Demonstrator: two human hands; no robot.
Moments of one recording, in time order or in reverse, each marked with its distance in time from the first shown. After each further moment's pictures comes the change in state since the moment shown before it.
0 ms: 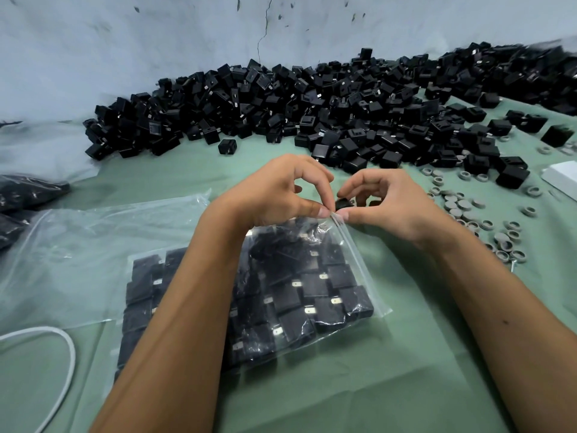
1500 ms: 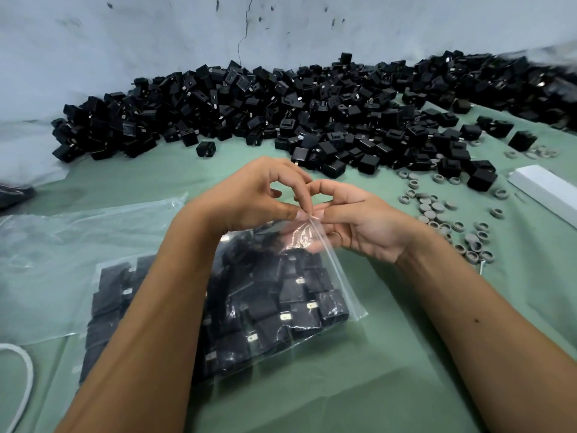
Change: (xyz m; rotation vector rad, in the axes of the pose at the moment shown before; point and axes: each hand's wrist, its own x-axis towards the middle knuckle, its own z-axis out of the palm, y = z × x) left_hand 0.000 -0.004 -0.002 -0.049 0.002 0.016; right_hand -0.003 -0.013 0.017 0.777 -0.387 0.276
